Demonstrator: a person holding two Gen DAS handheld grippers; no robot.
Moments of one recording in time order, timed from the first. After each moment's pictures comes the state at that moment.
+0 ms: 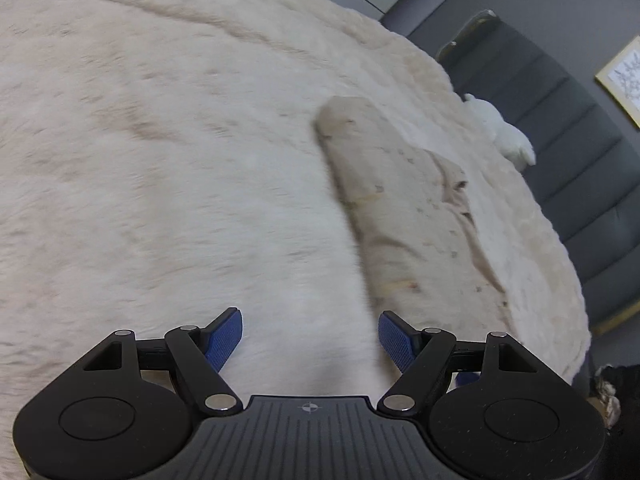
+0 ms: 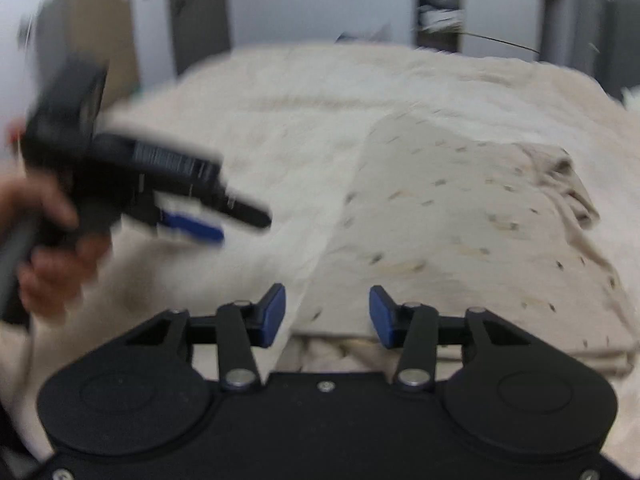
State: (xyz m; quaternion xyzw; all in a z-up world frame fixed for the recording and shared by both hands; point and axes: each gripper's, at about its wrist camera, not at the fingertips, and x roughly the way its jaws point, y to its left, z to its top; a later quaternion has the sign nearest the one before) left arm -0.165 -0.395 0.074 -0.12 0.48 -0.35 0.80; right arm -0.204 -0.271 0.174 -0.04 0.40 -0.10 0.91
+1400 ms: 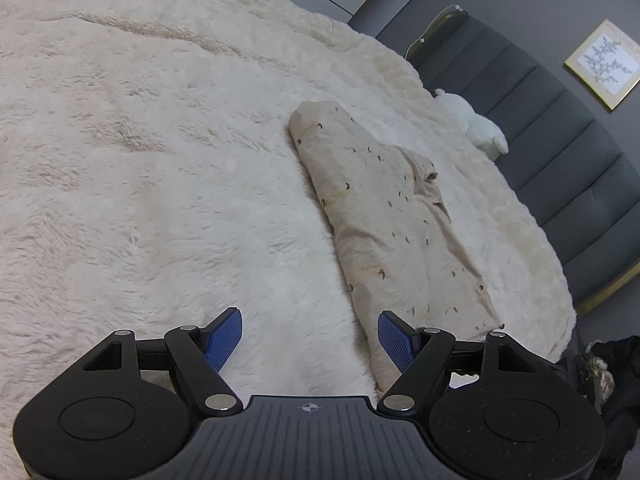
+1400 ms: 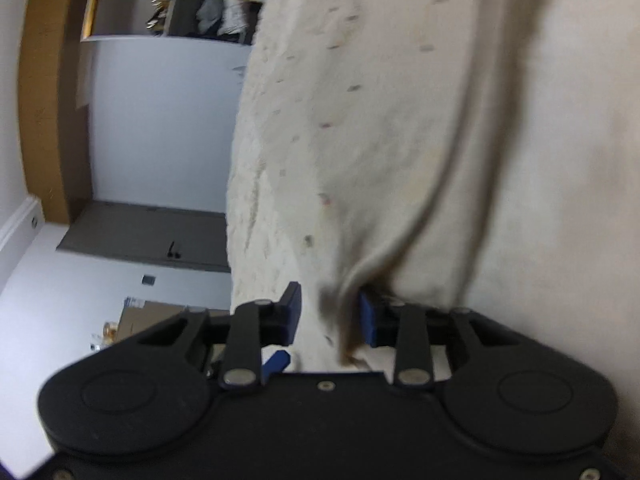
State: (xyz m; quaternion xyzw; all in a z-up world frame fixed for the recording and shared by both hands) left arm -0.183 -0.390 0.088 -0.12 0.46 -0.39 0.79; right arm -0.240 -0.381 0.103 0.63 0.18 -0.06 0.75
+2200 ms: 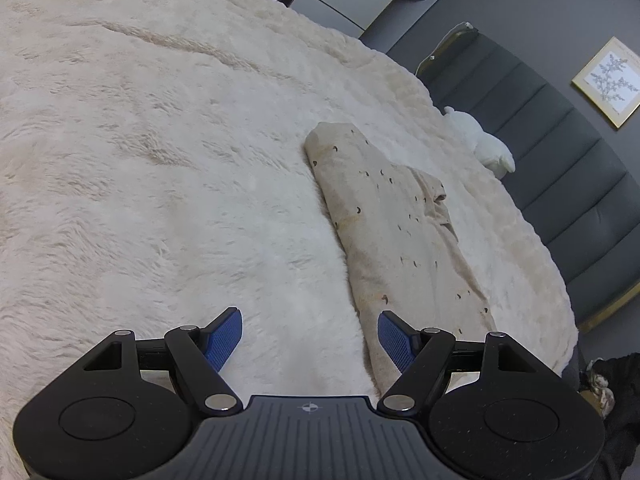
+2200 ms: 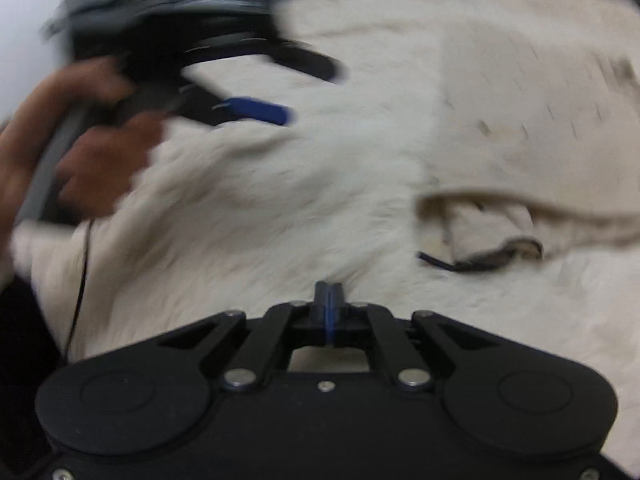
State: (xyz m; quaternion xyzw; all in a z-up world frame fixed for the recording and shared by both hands) left arm -0.175 -0.375 0.093 -0.14 0.45 -0.37 0.80; right arm -0.244 -0.228 0.164 0.13 0.37 0.00 0.92
